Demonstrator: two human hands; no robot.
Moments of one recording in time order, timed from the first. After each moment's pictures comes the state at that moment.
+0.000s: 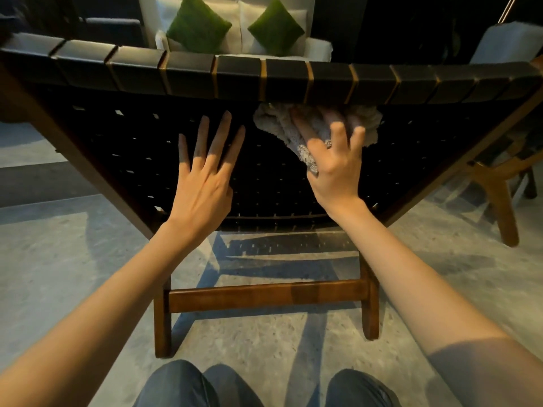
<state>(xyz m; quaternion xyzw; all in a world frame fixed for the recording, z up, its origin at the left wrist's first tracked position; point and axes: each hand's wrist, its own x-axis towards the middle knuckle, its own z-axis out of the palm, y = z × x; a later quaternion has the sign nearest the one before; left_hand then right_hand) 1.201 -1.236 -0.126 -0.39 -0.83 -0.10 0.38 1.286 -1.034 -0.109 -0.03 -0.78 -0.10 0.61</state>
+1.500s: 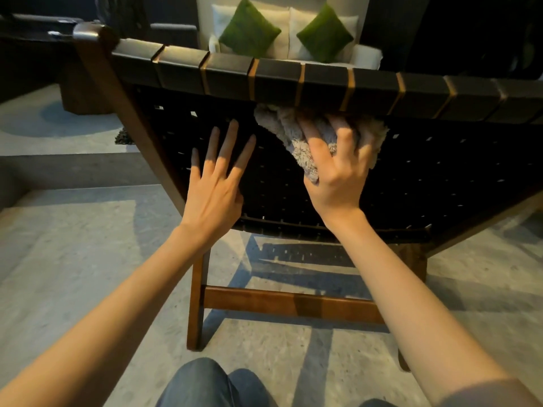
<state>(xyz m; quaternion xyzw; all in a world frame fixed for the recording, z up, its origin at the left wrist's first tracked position) 1.172 -1.294 -0.137 -0.34 -0.87 -0.11 0.34 1.236 -1.110 -0.107 0.00 -0.74 -0.09 0.67</state>
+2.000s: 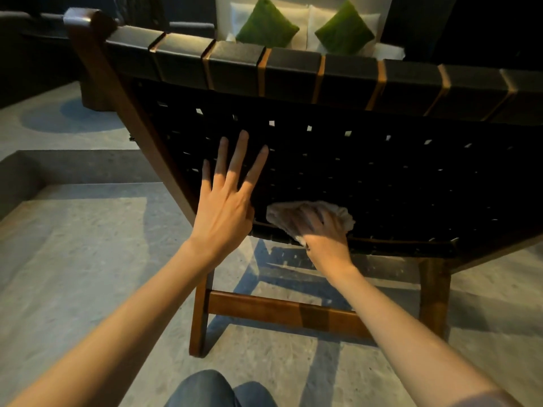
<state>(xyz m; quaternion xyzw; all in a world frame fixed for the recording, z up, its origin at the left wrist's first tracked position) 1.166 -1.285 -0.157 -0.32 -0.88 -0.11 0.33 1.199 -1.080 -0.253 0.01 -0.96 -0.07 0.28</state>
